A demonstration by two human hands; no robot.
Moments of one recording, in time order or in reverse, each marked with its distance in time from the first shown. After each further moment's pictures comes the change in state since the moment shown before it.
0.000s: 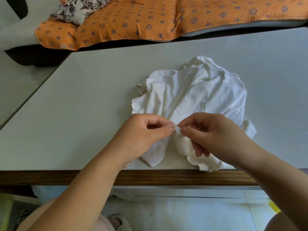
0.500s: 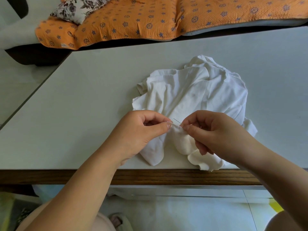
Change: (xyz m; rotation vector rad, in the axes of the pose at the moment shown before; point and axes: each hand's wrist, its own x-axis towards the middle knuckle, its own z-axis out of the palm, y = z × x) left_hand 0.002 -0.001 -0.006 -0.018 0.052 0.008; right_hand 0.001 0.001 -0.001 -0.015 0.009 0.003
